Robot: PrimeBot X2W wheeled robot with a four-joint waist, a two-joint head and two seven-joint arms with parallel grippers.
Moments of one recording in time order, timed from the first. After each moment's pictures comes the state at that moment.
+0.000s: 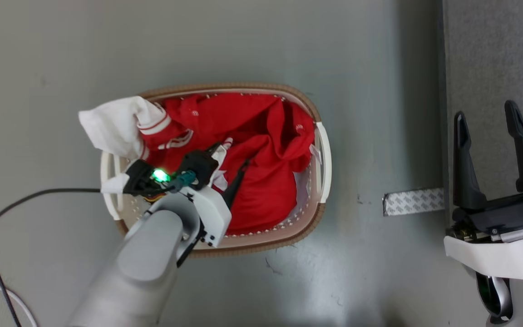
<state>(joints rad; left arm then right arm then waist) -0.82 0.09 -0.54 0.90 -0.09 -0.13 -0.24 -0.32 -0.05 0.04 -0.10 0.10 0.13 -0.26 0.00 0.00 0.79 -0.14</state>
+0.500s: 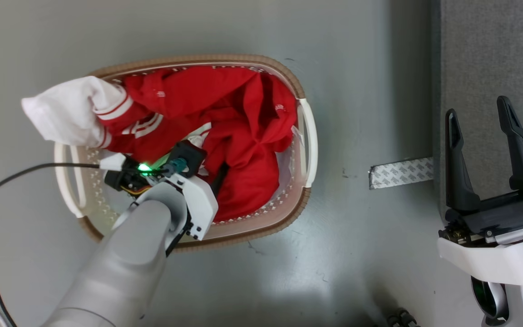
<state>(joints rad) -0.93 0.11 -0.63 1.08 -0.15 -0.13 -0.20 -0.33 -0.05 0.08 -0.14 0.10 0.13 -0.26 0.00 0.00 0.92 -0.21</state>
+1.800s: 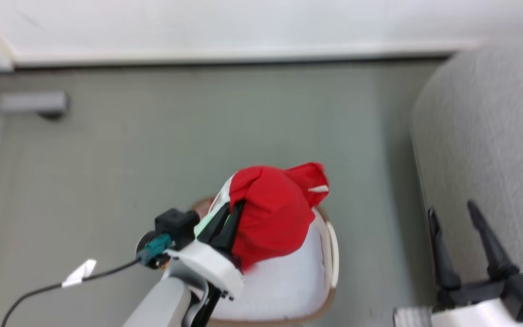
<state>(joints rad) -0.47 0.09 -0.48 0.49 -0.42 -0.12 -0.26 -0.10 -0.05 0.04 0.05 0.10 0.13 -0.26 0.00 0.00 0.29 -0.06</state>
